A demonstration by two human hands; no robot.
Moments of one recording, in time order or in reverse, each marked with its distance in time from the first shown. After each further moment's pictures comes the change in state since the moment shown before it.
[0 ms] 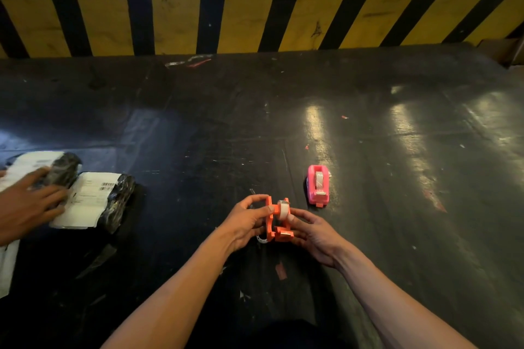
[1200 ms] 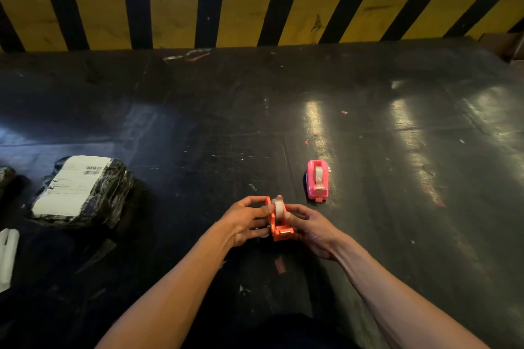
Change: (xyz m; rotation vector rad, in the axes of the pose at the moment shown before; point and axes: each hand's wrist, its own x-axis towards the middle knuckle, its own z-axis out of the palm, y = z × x) left_hand 0.005 -0.003 -0.007 -0.006 0.018 -0.114; right_hand -0.008 -0.006 0.010 -0.002 -0.099 -0.022
